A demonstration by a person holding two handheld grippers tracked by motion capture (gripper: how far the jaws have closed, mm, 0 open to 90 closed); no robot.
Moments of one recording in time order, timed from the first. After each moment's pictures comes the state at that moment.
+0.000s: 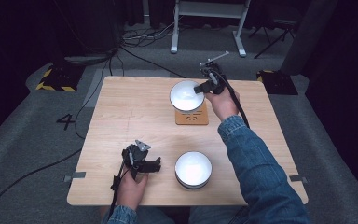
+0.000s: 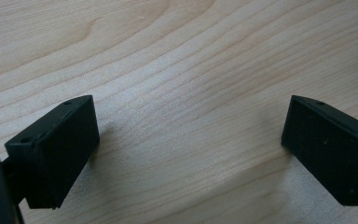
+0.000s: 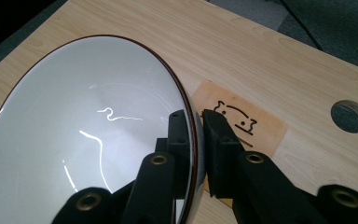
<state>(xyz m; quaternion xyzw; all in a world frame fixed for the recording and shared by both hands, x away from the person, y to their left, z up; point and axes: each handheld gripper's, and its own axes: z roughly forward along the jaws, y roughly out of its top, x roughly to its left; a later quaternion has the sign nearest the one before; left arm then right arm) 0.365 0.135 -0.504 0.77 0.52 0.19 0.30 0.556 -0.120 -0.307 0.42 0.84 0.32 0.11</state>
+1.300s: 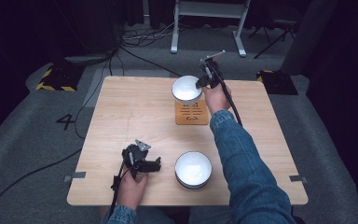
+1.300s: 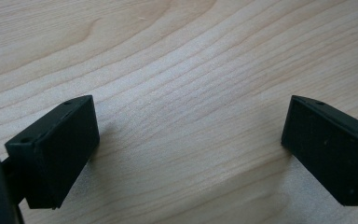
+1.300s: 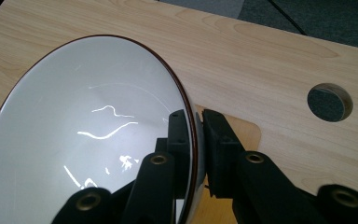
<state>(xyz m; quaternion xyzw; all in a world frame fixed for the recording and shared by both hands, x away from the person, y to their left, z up) 0.365 0.135 -0.504 0.77 0.52 0.18 0.30 0.615 -0.118 -0.343 0.52 0.79 0.29 0.12</state>
